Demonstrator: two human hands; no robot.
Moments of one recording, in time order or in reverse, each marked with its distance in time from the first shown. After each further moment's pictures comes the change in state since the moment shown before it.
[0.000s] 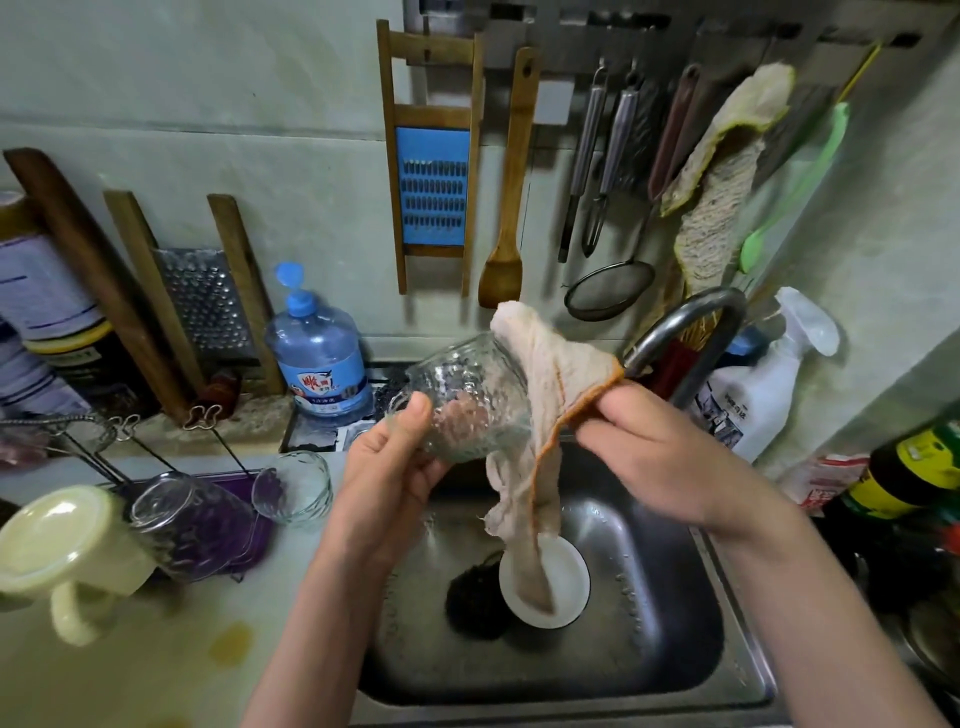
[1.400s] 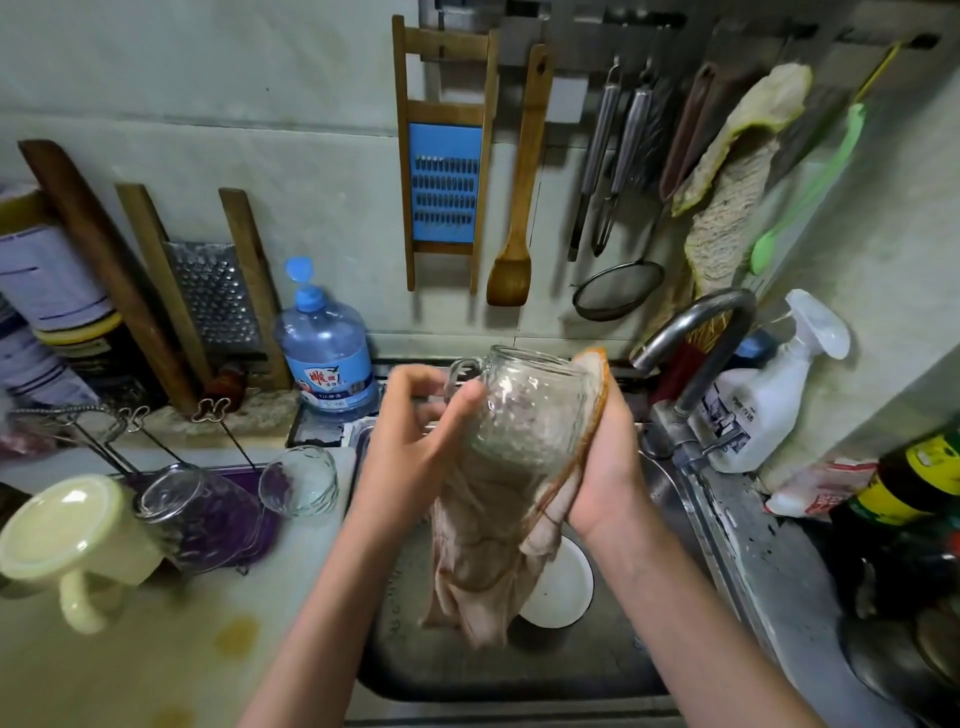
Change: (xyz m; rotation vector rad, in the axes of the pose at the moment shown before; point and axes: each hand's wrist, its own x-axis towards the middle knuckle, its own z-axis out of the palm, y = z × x) left_hand 0.006 0.004 0.010 0.654 0.088 0.323; right_hand 0.039 0.048 0.053 1.233 0.403 0.419
